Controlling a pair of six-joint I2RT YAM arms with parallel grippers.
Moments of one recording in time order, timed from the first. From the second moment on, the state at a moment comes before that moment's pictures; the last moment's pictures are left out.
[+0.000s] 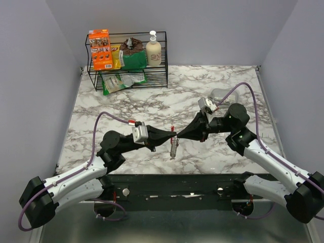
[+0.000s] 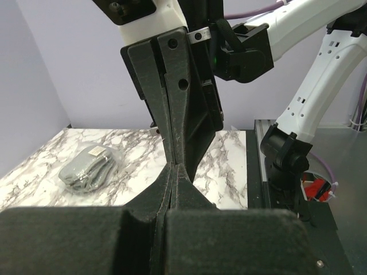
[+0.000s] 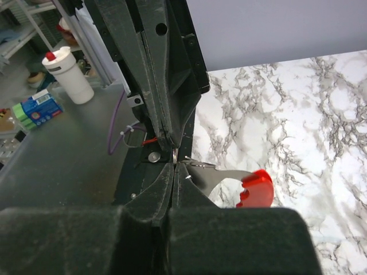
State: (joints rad) left arm -0.85 0.86 0.46 0.77 0.53 -0.09; right arm 0.58 1.02 0.71 0.39 -1.07 0.24
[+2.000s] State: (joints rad) left arm -0.85 1.20 1.14 -0.47 0.56 0.42; right arm 0.58 1.06 0.88 -0.21 -0.90 -0.12
